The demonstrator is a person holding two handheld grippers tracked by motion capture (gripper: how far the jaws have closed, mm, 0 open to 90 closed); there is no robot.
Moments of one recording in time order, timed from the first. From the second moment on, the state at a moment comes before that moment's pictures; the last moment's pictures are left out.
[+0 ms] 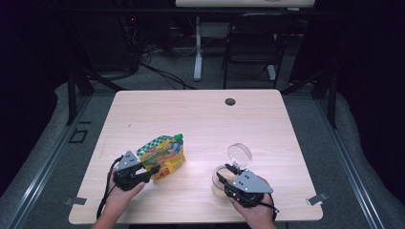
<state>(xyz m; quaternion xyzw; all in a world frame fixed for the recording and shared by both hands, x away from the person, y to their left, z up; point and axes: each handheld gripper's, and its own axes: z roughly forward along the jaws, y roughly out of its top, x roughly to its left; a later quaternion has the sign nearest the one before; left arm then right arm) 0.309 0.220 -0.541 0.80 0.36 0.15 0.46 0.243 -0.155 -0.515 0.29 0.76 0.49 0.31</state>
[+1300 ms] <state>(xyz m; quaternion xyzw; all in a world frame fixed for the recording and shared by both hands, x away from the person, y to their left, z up) 0.285 0.230 -0.534 0.79 0.36 0.12 0.49 0.236 -0.183 -0.489 0.33 0.74 0.51 0.27</state>
